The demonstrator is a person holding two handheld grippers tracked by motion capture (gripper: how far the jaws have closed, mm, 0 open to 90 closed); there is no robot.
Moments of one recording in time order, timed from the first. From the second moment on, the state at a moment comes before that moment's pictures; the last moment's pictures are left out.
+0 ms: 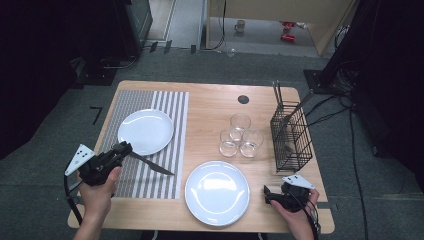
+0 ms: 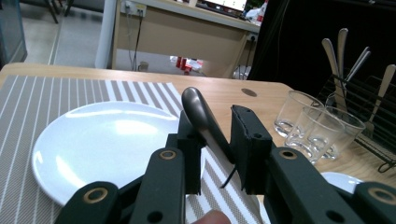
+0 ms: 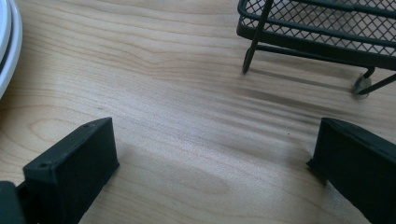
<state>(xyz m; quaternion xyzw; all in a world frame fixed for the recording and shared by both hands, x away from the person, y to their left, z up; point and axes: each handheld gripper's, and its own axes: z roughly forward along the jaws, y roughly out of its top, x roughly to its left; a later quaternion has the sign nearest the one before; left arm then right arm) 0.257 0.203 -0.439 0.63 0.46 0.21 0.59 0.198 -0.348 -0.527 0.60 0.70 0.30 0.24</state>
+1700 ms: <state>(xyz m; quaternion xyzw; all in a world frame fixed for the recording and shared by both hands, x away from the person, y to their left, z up) 0.257 0.259 -0.504 0.61 0.53 0.15 0.57 0.199 -0.348 -0.527 0.61 0.70 0.30 0.24</state>
